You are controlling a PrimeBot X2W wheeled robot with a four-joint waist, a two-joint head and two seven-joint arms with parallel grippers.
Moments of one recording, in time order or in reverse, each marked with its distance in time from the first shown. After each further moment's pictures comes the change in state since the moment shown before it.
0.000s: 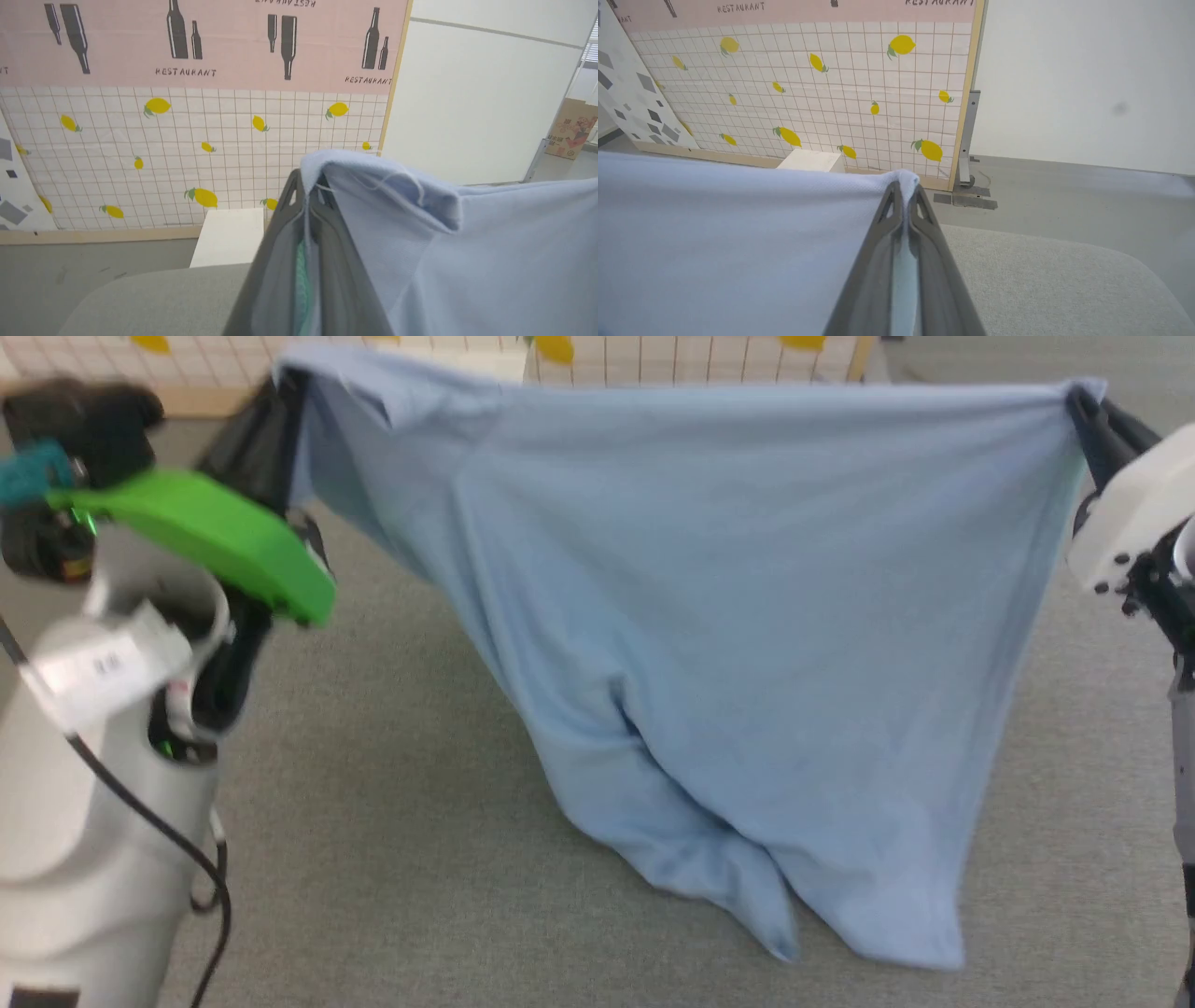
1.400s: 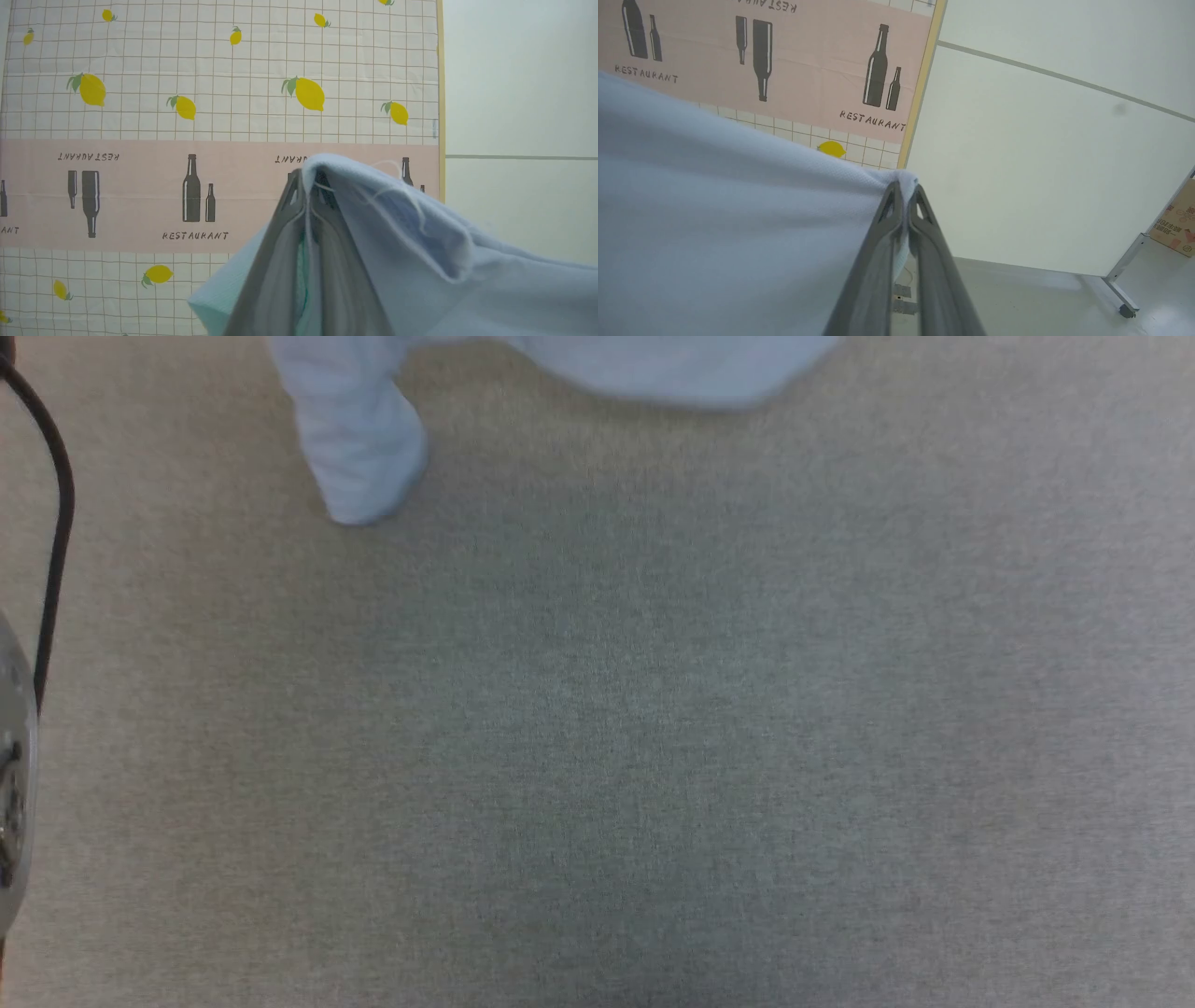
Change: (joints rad) left arm -0.994 -0.086 -0.015 0.630 0.185 0.027 -0.299; right arm -0.800 0.096 -0.044 0.367 -0.399 0.001 -0.156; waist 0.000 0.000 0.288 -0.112
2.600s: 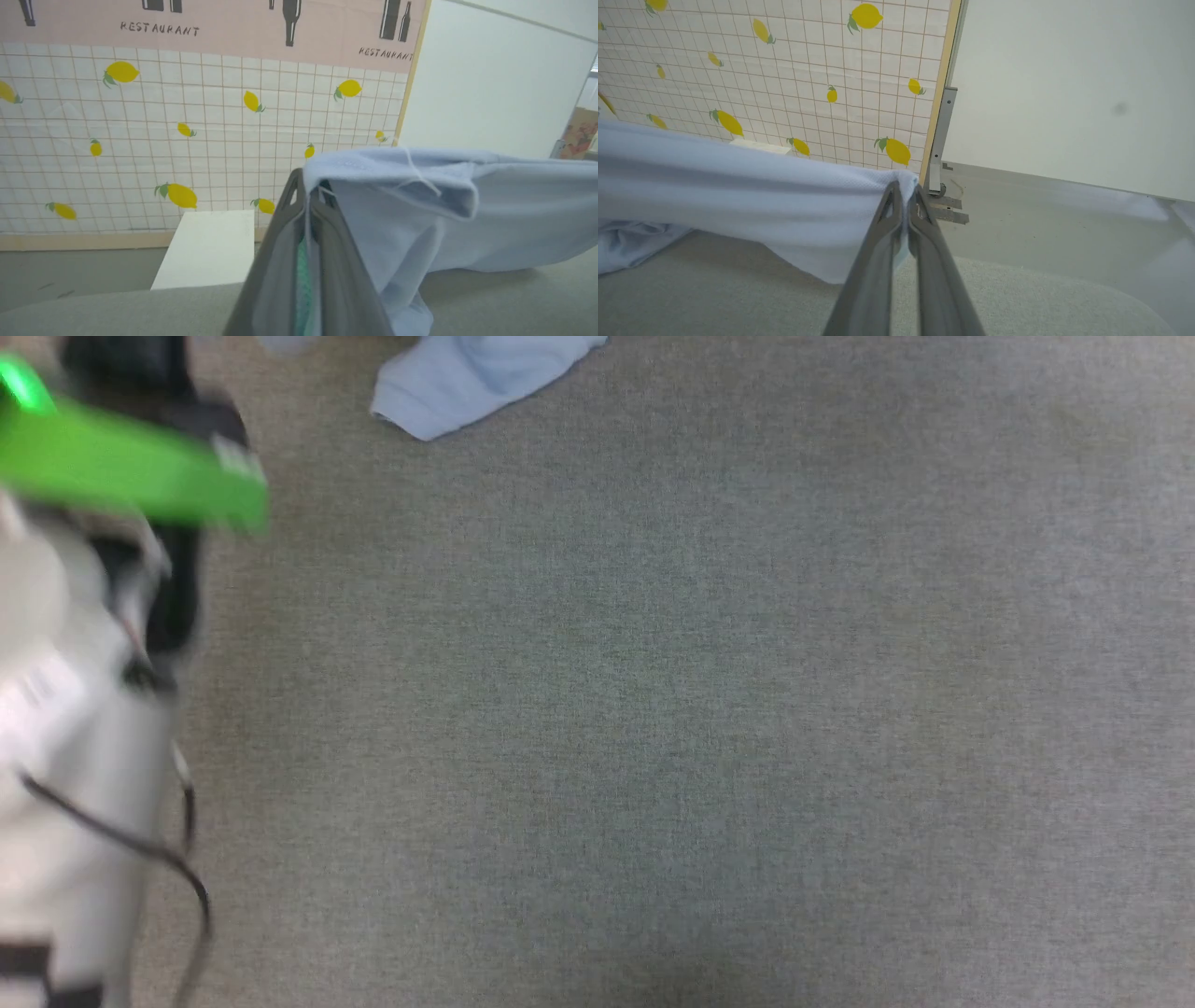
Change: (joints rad) left arm 0.842 0.101 0.031 -0.492 -0.158 -0.102 -0.108; right arm 0.625 -0.261 0.097 -0.367 0.437 0.000 -0.136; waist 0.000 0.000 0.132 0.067
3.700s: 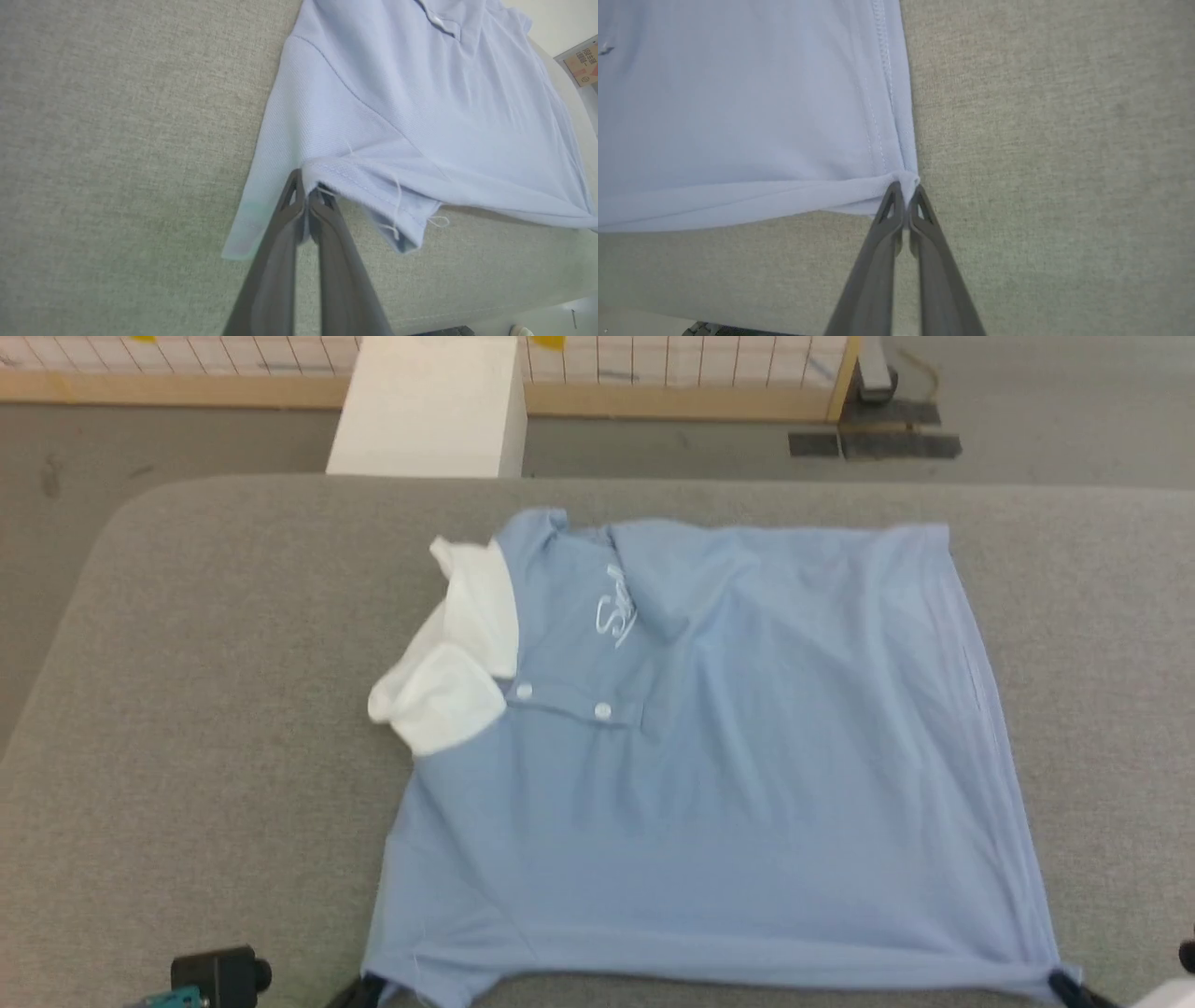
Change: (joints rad) left arm 1.024 0.034 -0.081 -0.228 -0.308 0.129 0.338; right arm 1.152 0.264 -0.250 -0.365 0.169 0.000 0.466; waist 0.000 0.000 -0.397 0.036
